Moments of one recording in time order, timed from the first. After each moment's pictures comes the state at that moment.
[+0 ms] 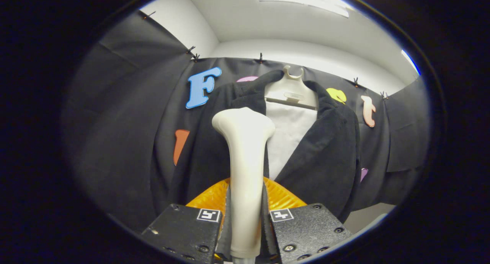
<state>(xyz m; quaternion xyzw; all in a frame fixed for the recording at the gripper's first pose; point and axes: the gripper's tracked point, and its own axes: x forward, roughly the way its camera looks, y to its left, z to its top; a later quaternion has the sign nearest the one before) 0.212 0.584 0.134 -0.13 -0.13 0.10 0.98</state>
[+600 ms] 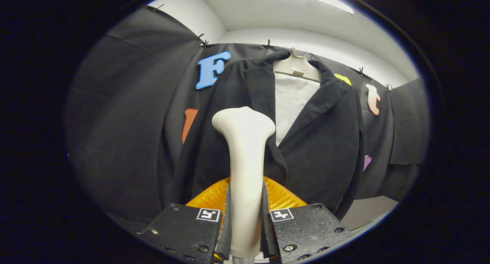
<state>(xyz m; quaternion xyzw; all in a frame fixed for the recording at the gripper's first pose) 0.197 0.568 0.058 -0.14 -0.08 0.11 0.98</state>
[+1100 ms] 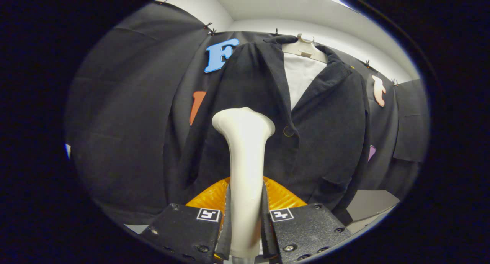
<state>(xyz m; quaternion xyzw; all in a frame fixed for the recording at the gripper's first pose) 0.187 0.559 -0.006 -0.17 -0.02 0.13 0.98</state>
